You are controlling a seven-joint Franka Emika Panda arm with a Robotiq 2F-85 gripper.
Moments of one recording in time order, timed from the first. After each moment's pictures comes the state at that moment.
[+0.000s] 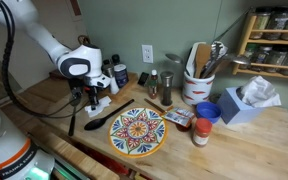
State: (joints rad) arm -0.04 -0.01 0.01 -2.75 0.30 2.53 0.17
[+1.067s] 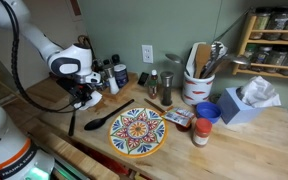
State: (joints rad) arm 0.08 0.00 0.11 -2.75 0.50 2.55 -0.22
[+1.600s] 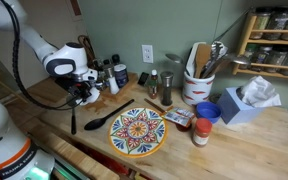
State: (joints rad) arm 0.12 0.02 0.15 -2.75 0.60 2.71 -0.23
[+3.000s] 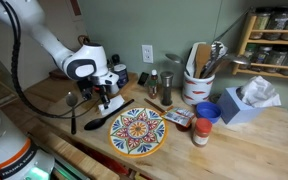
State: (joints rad) arm -0.05 0.02 -0.08 -2.74 0.14 2.69 0.20
